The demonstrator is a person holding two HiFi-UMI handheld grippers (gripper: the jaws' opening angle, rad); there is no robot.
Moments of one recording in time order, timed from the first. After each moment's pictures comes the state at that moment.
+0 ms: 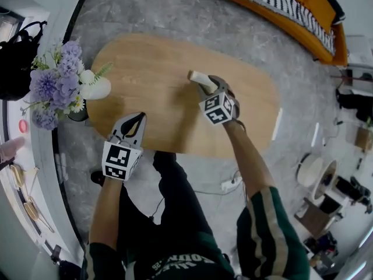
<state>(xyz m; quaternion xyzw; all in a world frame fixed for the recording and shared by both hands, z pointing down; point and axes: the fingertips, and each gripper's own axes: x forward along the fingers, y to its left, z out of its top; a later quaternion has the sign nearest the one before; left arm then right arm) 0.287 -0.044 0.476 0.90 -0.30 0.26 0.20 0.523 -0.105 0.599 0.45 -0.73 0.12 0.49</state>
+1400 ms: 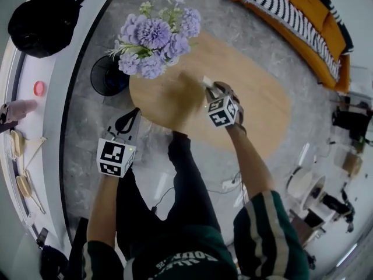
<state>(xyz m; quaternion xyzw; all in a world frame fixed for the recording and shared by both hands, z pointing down) 0.063 -0.010 0.452 0.87 -0.38 0.23 0.23 0.339 -0.074 0.576 0.41 -0.72 0.11 0.55</state>
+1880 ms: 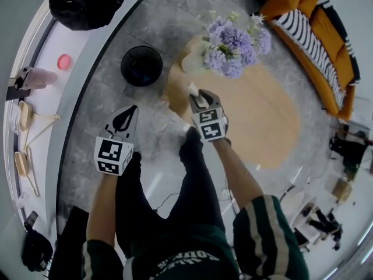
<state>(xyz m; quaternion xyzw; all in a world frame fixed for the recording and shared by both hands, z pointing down) -0.095 0.020 0.452 0.82 -0.47 0.21 0.24 0.106 -0.044 0.546 0.39 -0.79 0.17 0.44</state>
